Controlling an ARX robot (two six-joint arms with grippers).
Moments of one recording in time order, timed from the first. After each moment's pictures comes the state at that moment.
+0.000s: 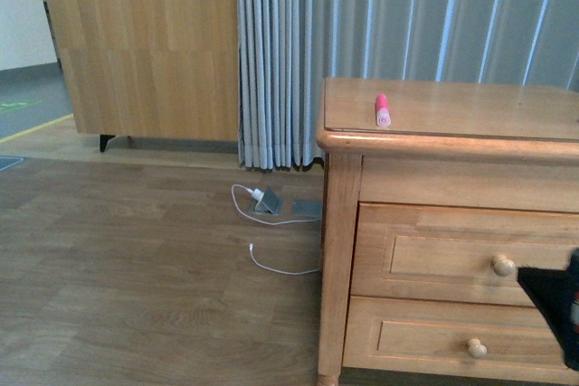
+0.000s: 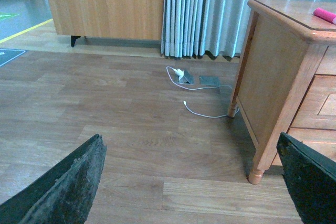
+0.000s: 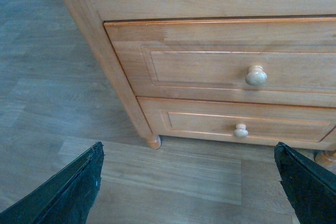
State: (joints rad) left arm 0.00 0.00 0.02 0.00 0.00 0.00; right arm 0.14 1.47 0.42 0.69 -0.06 0.13
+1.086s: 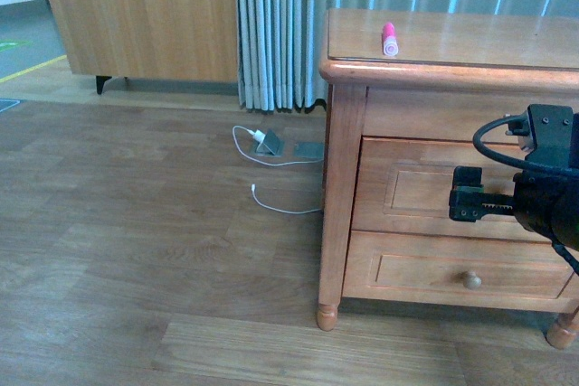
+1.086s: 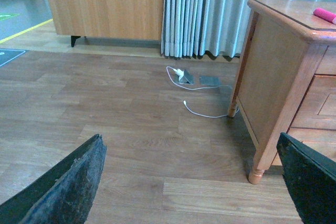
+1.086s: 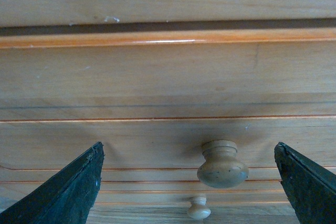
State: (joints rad) left arm 0.00 0.00 0.02 0.00 0.00 0.00; right arm 0.06 2.25 1.02 0.85 0.07 0.07
